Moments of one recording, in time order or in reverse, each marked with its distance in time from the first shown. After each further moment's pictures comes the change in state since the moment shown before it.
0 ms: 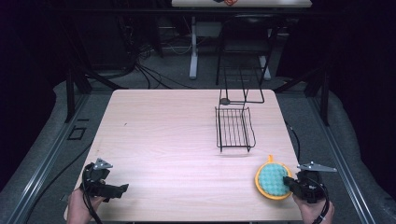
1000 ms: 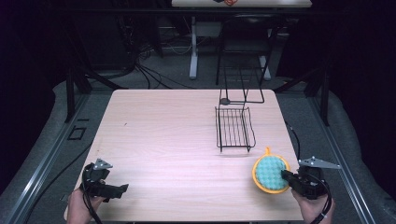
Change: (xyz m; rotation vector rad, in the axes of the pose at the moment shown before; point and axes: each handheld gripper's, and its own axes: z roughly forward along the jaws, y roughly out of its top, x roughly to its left) left arm 0.000 -0.001 0.001 -0.001 -0.001 -0.009; right arm 0.011 0.017 -0.017 -0.083 0.037 -0.034
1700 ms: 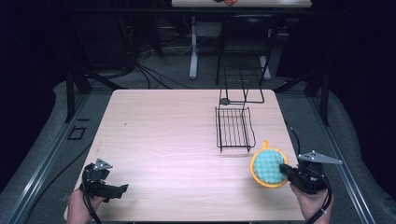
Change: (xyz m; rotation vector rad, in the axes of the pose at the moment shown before) left arm 0.000 -0.001 0.000 -0.002 0.008 0.006; right arm 0.007 0.017 -0.006 -0.047 0.020 -0.017
